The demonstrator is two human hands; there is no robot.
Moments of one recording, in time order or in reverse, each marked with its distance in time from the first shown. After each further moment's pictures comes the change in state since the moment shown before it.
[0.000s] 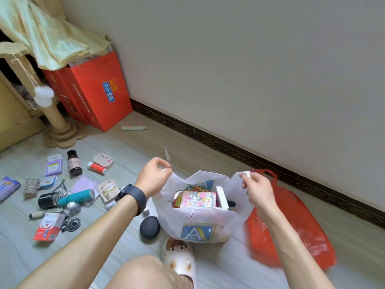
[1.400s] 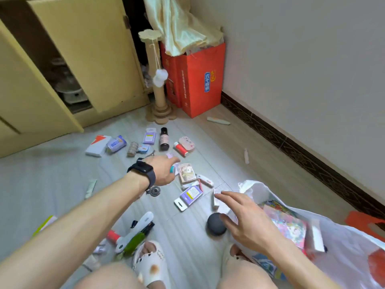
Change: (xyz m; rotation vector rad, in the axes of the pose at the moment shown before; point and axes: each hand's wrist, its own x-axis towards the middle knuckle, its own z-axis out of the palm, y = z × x) left_hand 0.002 -0.131 -0.193 1.053 -0.120 0.012; right_hand -0.098 -0.046 0.178 -0.663 -0.701 -1.016
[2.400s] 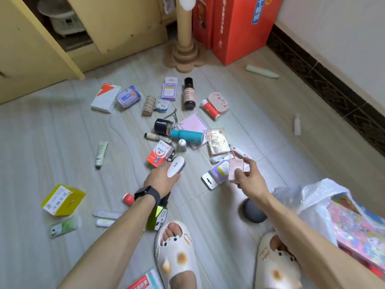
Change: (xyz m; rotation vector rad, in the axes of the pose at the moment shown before) left_hand 0.021 -0.107 0.226 -0.745 0.039 -0.513; right_hand 0.168 0.016 0.181 0.644 -0.087 0.743
